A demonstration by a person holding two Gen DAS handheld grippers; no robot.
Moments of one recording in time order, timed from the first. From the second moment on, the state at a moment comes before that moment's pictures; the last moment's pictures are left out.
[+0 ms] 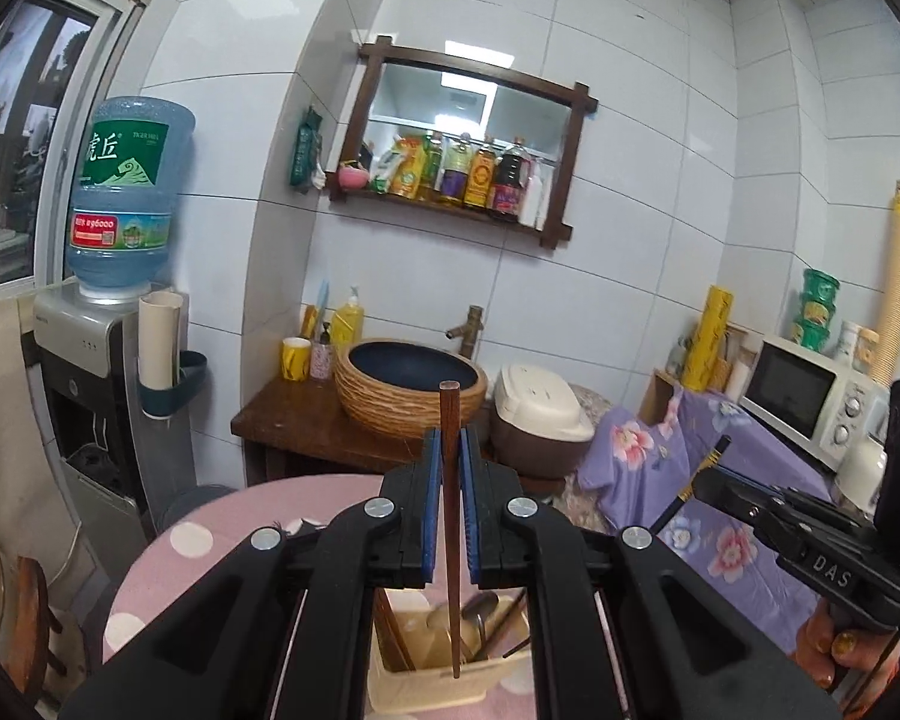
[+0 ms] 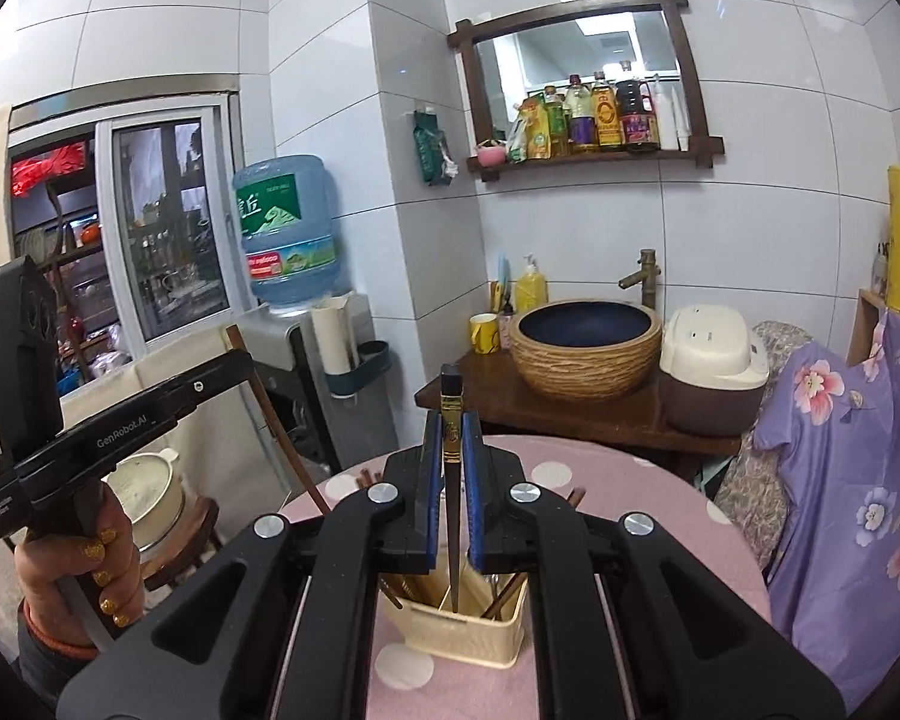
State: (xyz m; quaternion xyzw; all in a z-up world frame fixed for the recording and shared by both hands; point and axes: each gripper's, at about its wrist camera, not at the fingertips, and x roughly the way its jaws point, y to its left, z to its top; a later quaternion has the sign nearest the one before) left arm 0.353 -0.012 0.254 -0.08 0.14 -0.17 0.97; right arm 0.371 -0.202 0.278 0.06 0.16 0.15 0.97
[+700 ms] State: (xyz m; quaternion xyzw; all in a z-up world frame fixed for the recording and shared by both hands) left arm 0.409 -0.040 0.119 -0.05 0.24 -0.12 0.96; right arm 0.434 -0.189 0.154 0.06 0.25 0.11 0.96
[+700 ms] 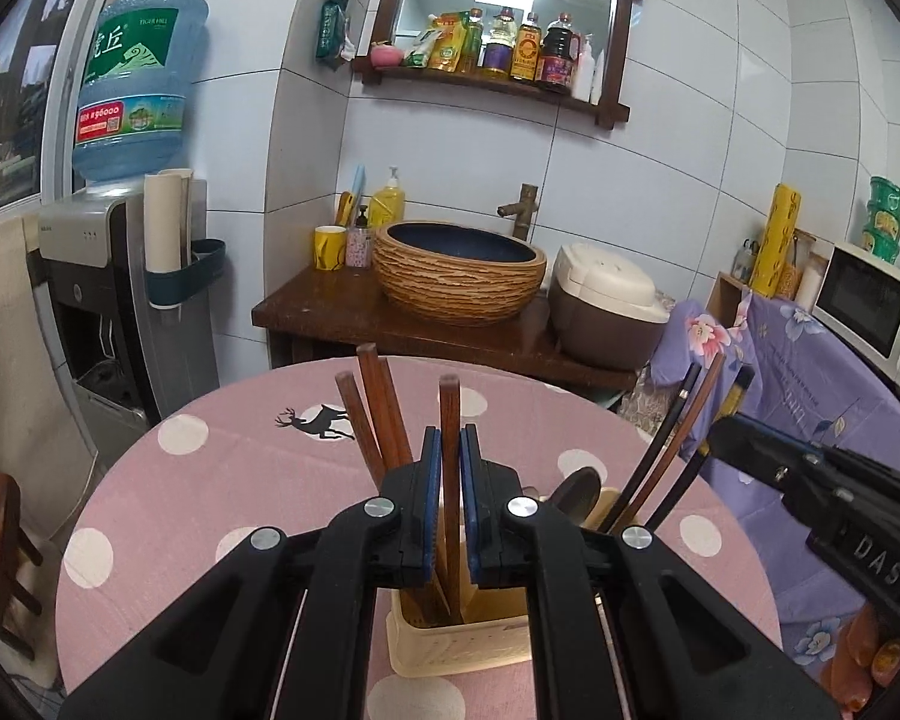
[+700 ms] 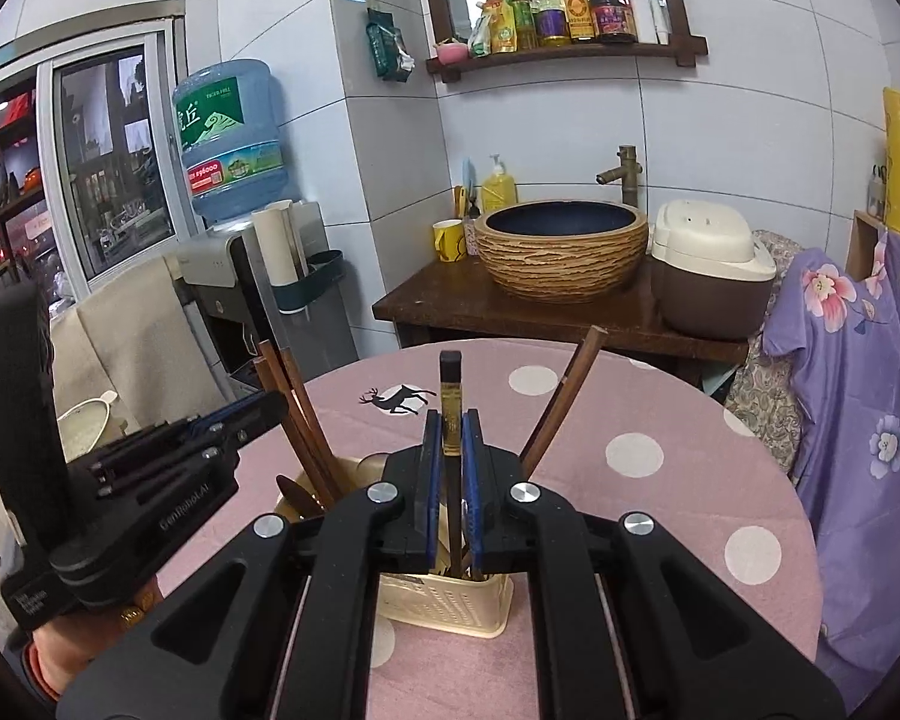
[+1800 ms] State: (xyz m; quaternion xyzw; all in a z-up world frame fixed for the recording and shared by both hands) left arm 0.141 0.019 0.013 -0.05 0.14 0.00 0.99; right arm 0.163 -0.169 0.007 0.01 0.17 -0.01 0.99
